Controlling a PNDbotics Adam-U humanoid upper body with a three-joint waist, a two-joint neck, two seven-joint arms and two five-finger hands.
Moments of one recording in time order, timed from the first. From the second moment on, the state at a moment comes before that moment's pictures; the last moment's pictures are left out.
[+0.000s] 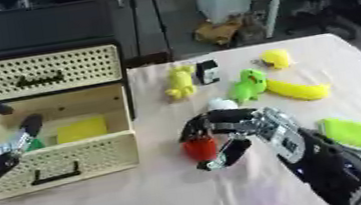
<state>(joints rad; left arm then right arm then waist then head) -0.36 0.39 -0.14 -1.85 -0.86 0.19 -0.21 -0.60 -0.27 0.25 -1.08 0.66 -0.59 0.53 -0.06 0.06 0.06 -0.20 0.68</state>
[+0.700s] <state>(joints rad) -0.36 0.39 -0.14 -1.85 -0.87 0.19 -0.22 -0.60 -0.26 0.25 -1.05 0.77 -0.62 0.43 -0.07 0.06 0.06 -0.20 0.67</state>
